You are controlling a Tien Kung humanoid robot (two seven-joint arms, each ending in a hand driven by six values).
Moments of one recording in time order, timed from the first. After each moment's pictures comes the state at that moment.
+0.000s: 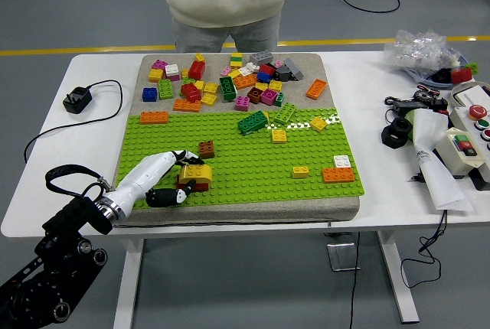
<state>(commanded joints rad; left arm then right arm) -0.27 0.11 -1.21 -1.08 2.09 0.04 -0.32 0.17 -0.14 1.46 0.18 -1.02 -0.24 -0.14</state>
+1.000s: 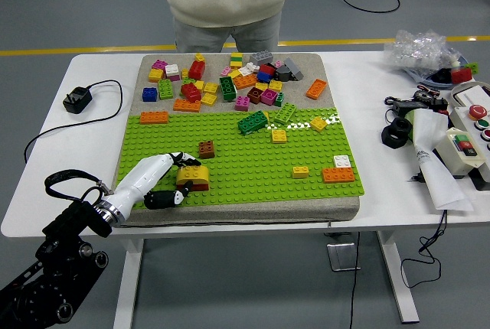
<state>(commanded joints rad) -0.27 0.10 -1.22 -1.03 2.12 0.08 -0.35 0.16 -0.13 1.46 0.18 -1.02 -0.24 -0.16</state>
